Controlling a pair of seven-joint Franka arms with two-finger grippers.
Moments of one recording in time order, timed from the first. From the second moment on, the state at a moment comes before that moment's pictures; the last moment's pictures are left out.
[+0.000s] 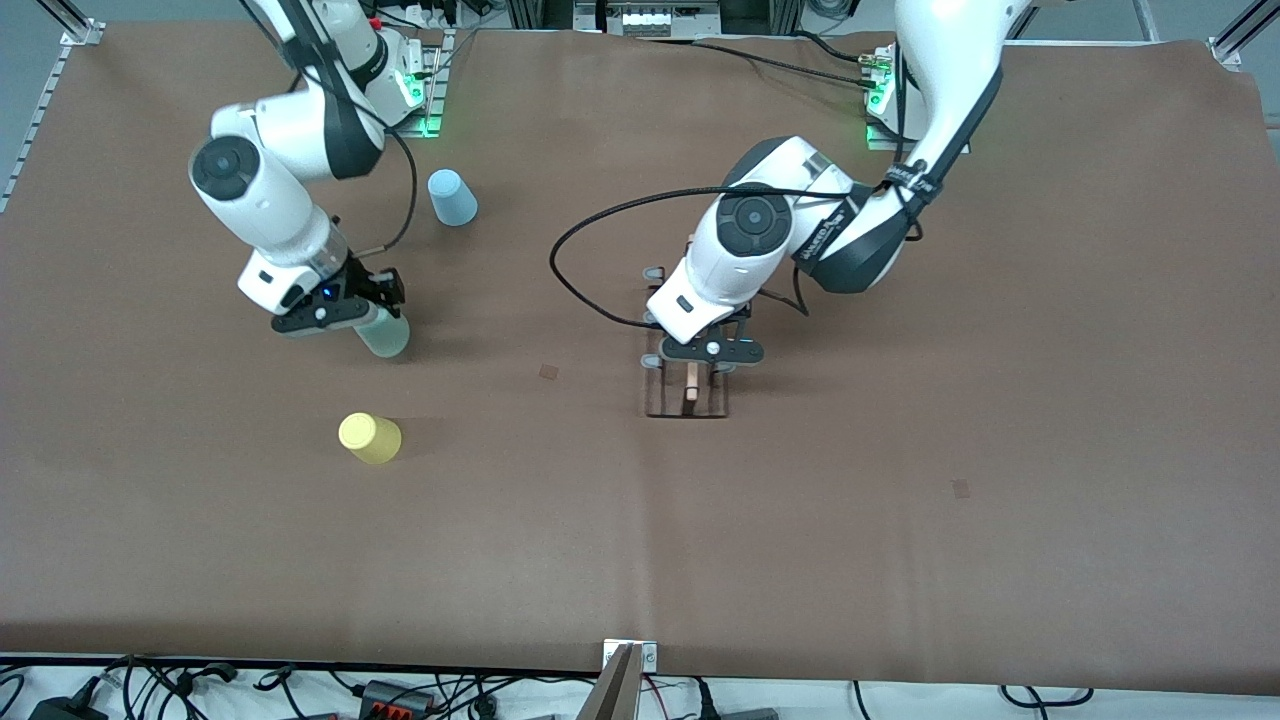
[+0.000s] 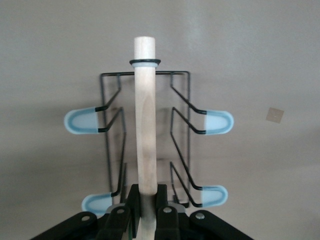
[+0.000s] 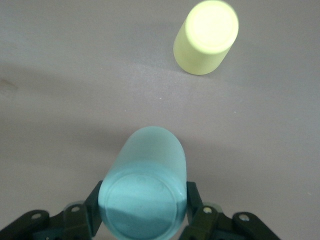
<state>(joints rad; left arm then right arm) -0.32 0.57 -0.42 -1.54 0.06 2.06 -0.70 0.15 0.02 0.09 -2.34 -0.01 2.43 0.03</state>
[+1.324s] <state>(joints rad) -0.08 0.37 -0.40 -1.48 0.12 1.85 -0.62 0.20 -0.05 0.25 -2.26 0.00 2.24 0.41</state>
